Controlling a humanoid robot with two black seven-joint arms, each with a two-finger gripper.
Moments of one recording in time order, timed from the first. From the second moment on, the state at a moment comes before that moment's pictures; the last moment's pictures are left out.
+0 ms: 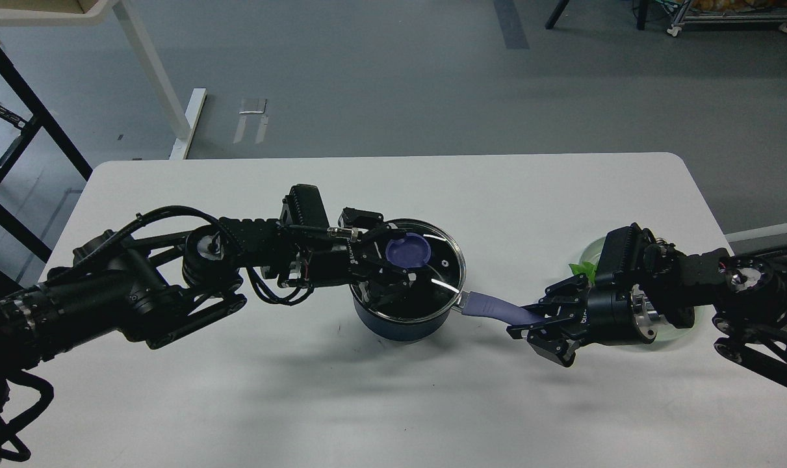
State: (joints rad) left arm -0.94 0.31 -0.18 -1.05 2.09 0.14 -0.48; right arm 0.78 -0.80 0.24 1.47 -2.12 0.27 0.49
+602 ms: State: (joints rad) left arm -0.92 0.80 -0.18 -1.29 1.96 0.18 -0.49; right arm 0.78 -0.81 0.24 1.46 -2.12 0.27 0.49
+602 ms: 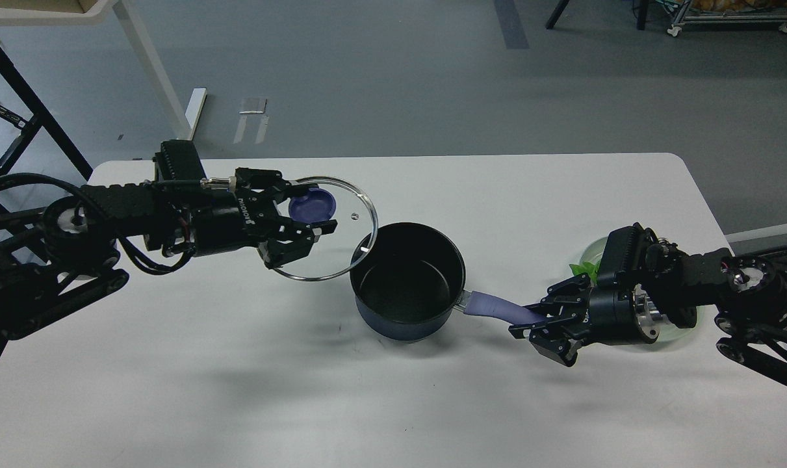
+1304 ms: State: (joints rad) left arm -0.55 0.96 -0.13 -1.12 1.86 0.49 -0.49; right arm 0.79 -0.82 0.24 1.47 -2.12 0.27 0.49
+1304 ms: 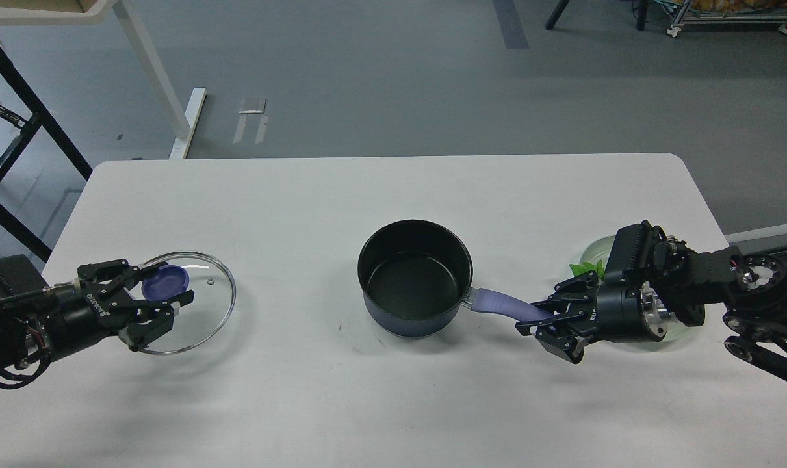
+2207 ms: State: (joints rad) left arm -0.56 0.89 -0.02 -0.99 1.75 0.49 -0.49; right arm 0.79 -0.82 0.24 1.47 -2.12 0.27 0.49
